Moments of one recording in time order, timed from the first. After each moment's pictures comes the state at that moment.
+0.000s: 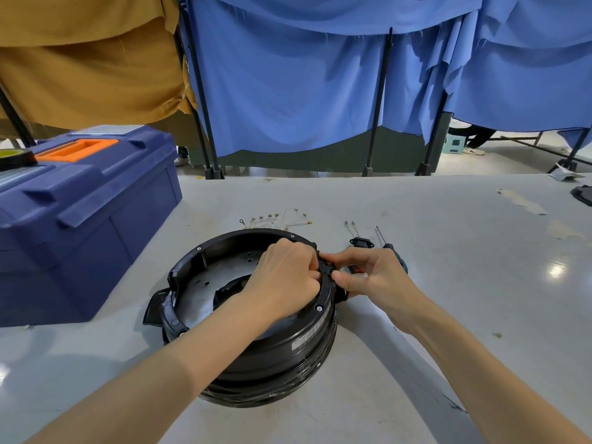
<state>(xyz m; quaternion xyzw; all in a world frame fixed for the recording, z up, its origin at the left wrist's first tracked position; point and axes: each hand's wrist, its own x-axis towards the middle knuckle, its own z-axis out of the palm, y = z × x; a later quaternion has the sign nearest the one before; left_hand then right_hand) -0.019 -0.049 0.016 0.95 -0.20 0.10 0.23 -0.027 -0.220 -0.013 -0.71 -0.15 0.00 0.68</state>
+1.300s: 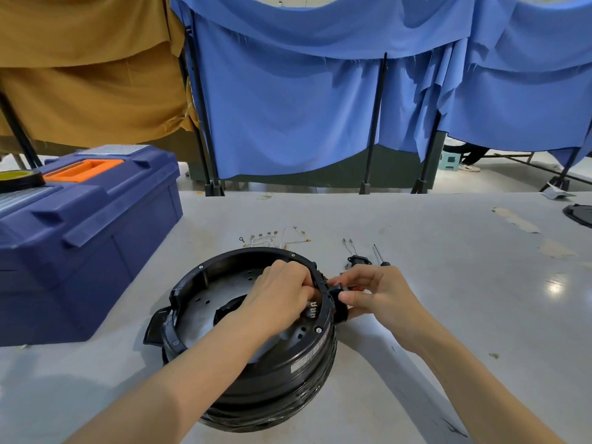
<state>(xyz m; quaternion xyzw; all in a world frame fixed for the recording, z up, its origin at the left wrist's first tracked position) -0.008 -0.045 0.010 0.94 -0.19 0.06 0.27 -0.023 -0.231 -0.017 -0.72 -0.11 -0.01 0.69</state>
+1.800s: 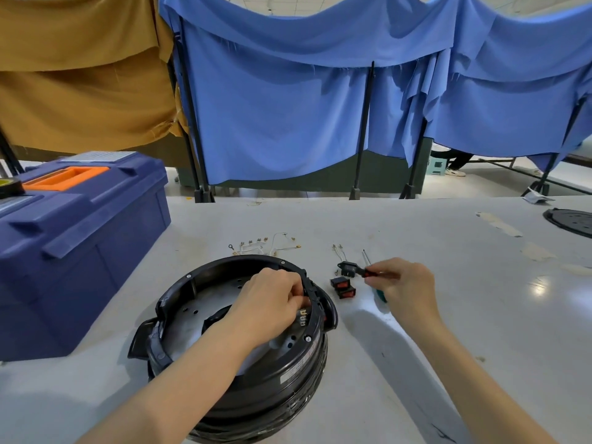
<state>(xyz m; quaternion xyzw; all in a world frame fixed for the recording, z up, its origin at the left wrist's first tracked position) -0.005 -0.041 0.009 0.94 -0.21 0.06 0.24 -0.004 -0.265 -0.020 -0.84 0.05 -0.24 0.48</state>
